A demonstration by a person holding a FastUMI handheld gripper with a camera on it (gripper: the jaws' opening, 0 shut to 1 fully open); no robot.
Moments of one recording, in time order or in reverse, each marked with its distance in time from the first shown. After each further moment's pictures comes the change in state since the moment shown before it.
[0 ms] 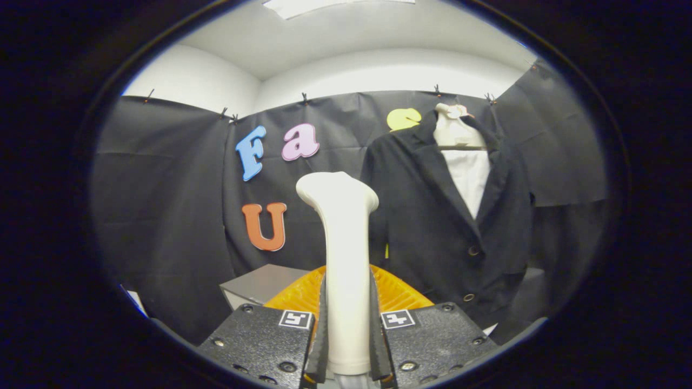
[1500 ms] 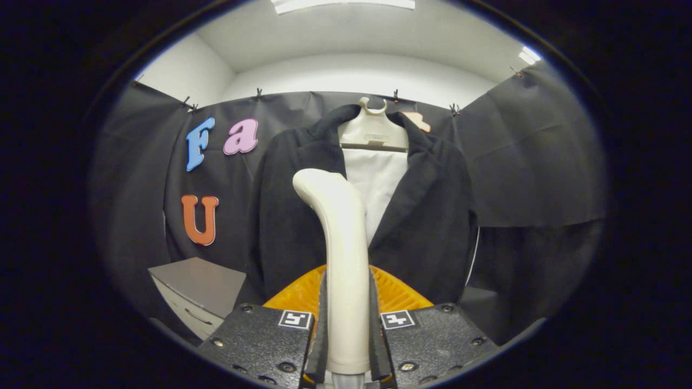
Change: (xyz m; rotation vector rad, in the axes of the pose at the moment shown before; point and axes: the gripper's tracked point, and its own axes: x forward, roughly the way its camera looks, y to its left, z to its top) arm 0.045 -0.173 -0.020 -0.031 0.044 -0.204
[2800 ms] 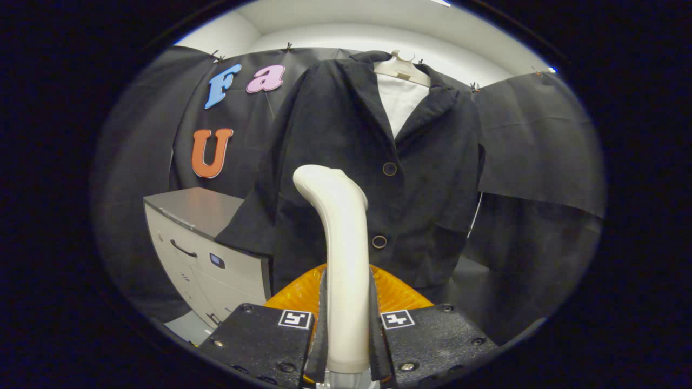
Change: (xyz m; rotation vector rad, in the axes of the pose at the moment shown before) arm -0.037 0.007 -0.143 -0.213 0.197 -0.004
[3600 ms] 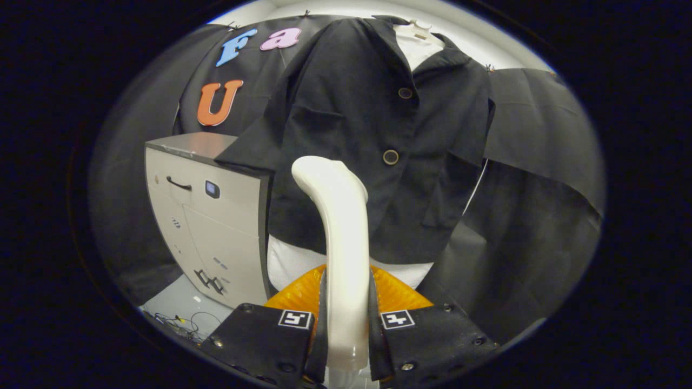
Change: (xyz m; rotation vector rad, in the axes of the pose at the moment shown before) arm -0.014 -0.003 -0.114 -0.074 0.242 -0.008
